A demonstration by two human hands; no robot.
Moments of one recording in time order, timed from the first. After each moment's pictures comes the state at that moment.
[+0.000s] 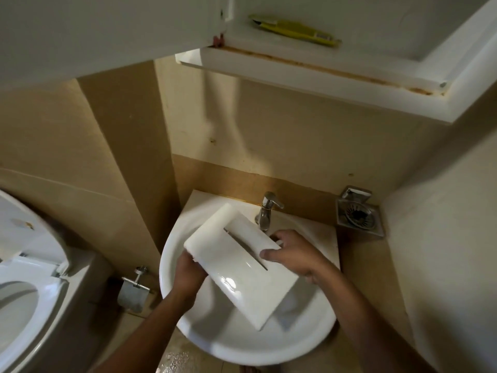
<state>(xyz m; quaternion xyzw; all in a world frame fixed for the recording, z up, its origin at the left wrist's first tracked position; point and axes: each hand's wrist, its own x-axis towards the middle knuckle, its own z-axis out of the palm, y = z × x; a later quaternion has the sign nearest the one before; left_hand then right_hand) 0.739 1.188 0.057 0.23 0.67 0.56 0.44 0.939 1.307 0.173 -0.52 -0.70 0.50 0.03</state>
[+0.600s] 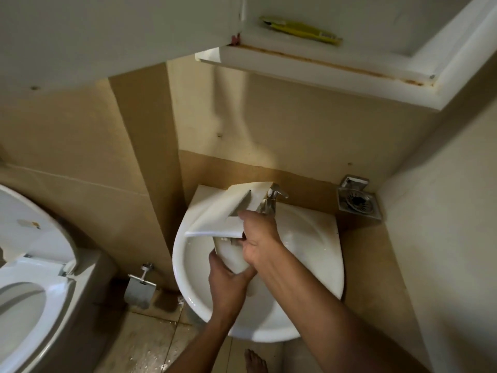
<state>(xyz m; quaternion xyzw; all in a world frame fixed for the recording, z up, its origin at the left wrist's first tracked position) 0.810 1.148 0.095 0.24 0.68 0.58 0.37 0.823 1.240 0.194 -0.59 -0.26 0.69 0.33</state>
